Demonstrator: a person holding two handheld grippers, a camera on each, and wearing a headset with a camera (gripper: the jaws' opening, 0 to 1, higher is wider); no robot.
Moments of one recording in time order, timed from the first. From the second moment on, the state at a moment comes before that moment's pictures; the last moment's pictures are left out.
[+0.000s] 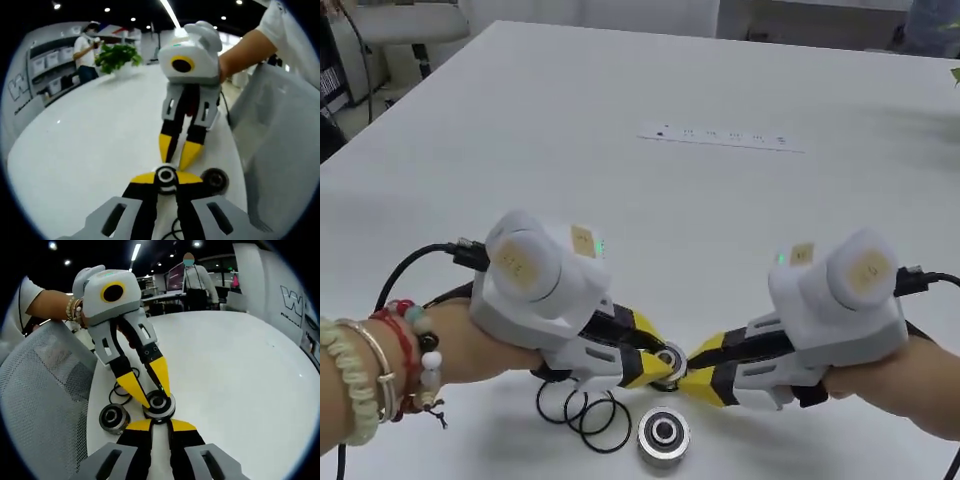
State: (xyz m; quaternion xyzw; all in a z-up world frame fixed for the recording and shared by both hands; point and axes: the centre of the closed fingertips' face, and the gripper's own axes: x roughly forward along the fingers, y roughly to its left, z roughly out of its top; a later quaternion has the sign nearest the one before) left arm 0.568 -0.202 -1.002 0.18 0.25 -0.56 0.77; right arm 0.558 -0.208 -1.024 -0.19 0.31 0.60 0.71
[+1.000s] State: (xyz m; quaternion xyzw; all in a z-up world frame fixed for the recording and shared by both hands) left arm 0.565 -0.200 -1.003 0.19 0.24 -0.56 0.77; right arm 0.571 -0.211 -1.011 0.00 0.38 0.54 0.75
